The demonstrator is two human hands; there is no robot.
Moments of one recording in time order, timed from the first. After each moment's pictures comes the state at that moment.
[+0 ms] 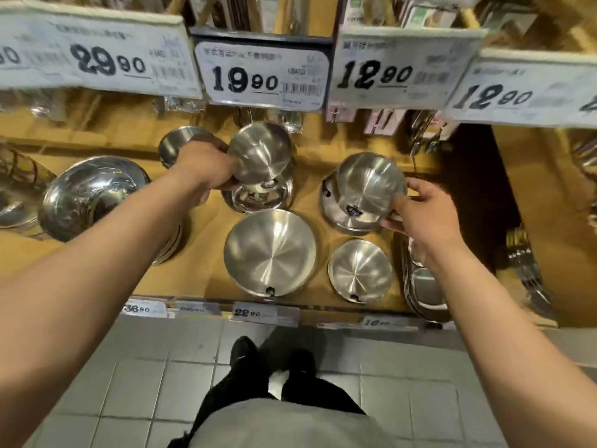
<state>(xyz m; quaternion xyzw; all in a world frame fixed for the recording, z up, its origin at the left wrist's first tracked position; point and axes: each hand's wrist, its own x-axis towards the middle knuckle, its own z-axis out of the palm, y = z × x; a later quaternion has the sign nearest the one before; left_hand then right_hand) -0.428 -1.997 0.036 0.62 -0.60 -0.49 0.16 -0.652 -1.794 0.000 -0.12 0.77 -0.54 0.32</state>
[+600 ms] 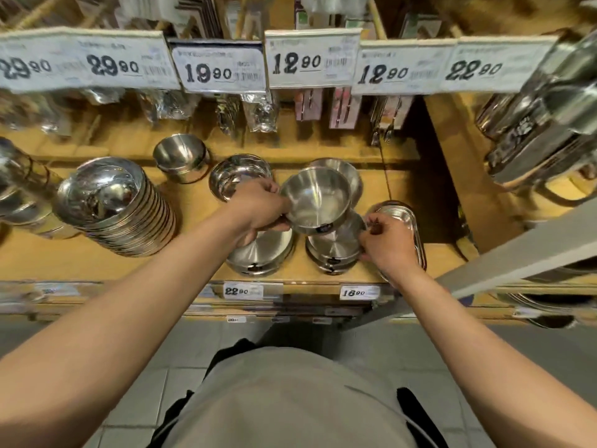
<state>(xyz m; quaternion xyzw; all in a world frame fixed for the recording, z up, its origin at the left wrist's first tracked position) -0.457 -1.865 0.045 0.53 -0.59 -0.60 0.08 -0.620 -1.708 -0.028 -0.24 0.83 -0.41 0.28</state>
